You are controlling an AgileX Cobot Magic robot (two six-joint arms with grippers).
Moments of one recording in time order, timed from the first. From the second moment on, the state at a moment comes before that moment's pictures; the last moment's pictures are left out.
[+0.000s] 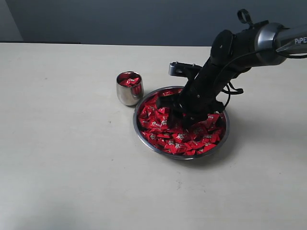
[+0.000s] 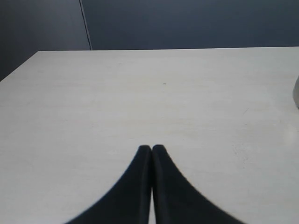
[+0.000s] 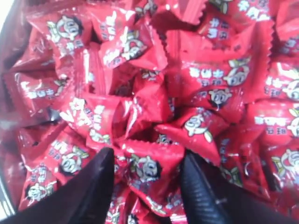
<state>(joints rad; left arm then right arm) 0.22 0.00 0.00 0.00 0.34 0.03 0.55 2.07 -1.29 0.51 0.76 -0.18</state>
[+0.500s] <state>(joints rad) 0.22 0.00 0.00 0.00 0.34 0.03 0.55 2.09 -1.30 0.51 0.74 -0.18</state>
